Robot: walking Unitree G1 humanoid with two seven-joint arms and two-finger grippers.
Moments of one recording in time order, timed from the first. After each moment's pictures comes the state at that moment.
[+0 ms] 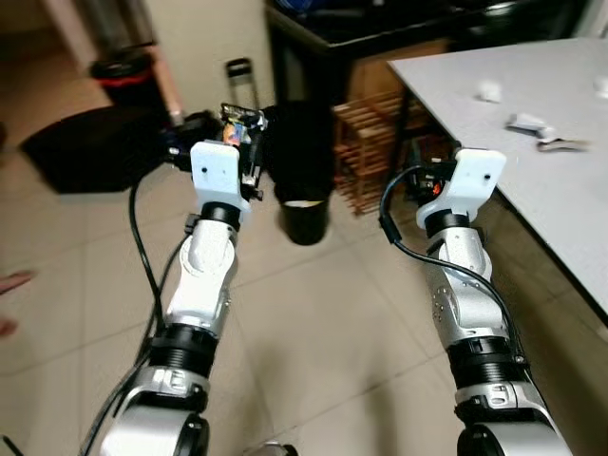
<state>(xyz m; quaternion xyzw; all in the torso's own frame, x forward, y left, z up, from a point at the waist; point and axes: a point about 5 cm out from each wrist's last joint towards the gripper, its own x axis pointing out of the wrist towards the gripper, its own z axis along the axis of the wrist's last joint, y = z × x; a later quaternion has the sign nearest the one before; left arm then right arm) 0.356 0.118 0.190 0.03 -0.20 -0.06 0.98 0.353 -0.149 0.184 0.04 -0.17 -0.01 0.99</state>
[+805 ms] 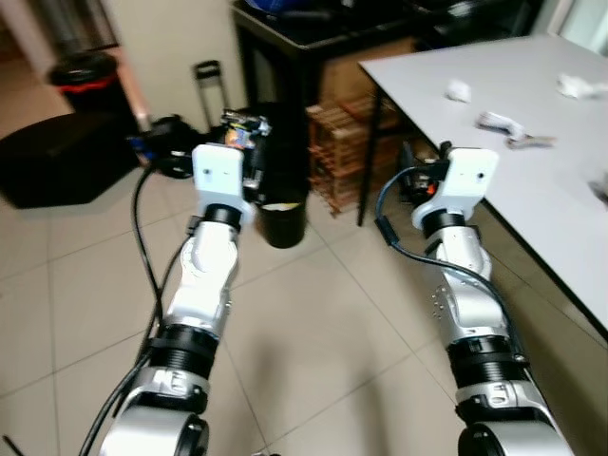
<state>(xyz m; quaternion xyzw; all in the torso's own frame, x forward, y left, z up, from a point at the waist) 0.357 0.113 0.187 0.03 -0.19 -0.07 0.98 0.354 -0.149 0.184 0.03 -0.16 0.01 0.99</state>
